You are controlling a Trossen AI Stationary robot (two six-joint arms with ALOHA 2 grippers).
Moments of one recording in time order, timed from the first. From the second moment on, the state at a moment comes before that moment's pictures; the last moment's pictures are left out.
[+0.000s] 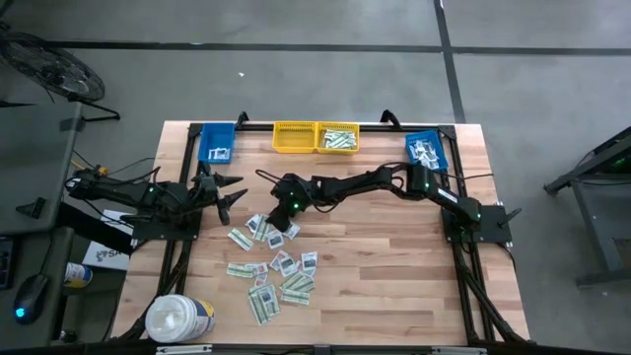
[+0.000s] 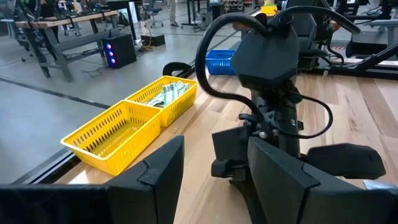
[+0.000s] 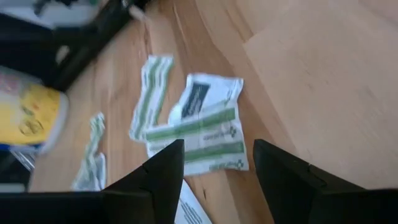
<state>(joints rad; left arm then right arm) -0.24 0.23 0.23 -0.19 -0.69 -0.08 -0.10 2.43 1.68 0.14 -0.35 0.63</state>
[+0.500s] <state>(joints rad) -0.24 0.23 0.23 -0.18 -0.69 -0.08 -0.13 2.44 1.93 -0.28 -0.41 0.42</state>
